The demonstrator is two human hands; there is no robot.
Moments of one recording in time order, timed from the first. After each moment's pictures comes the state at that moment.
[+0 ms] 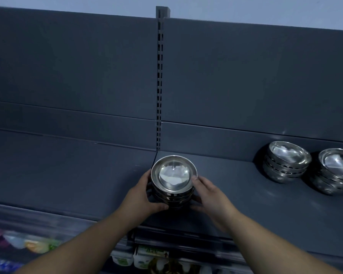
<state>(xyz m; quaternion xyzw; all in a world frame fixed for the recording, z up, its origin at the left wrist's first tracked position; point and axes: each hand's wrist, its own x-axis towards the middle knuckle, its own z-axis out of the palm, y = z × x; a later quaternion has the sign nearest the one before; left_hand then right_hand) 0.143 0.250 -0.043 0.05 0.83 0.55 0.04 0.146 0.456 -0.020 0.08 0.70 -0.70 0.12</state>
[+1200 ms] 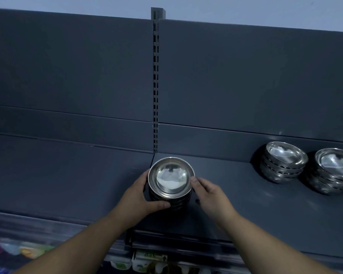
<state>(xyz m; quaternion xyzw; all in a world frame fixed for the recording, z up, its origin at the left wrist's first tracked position) 0.136 0.245 -0.036 0.09 0.84 0.54 0.03 0.148 0.455 -0.010 0.06 0.77 -0.64 0.03</state>
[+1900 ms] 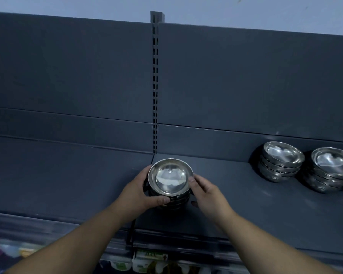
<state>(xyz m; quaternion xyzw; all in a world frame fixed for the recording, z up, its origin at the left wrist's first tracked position) 0.136 0.244 -0.017 0.10 0.83 0.55 0.06 0.150 0.452 -0.012 0.06 0.77 -0.63 0.03</state>
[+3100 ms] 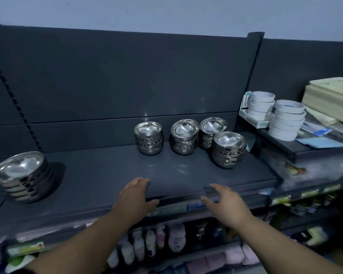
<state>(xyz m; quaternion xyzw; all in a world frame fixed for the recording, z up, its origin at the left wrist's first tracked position) 0.262 0.601 -0.018 0.19 0.96 0.20 0.05 0.363 0.845 -0.007 0.19 0.94 -0.29 0.00</state>
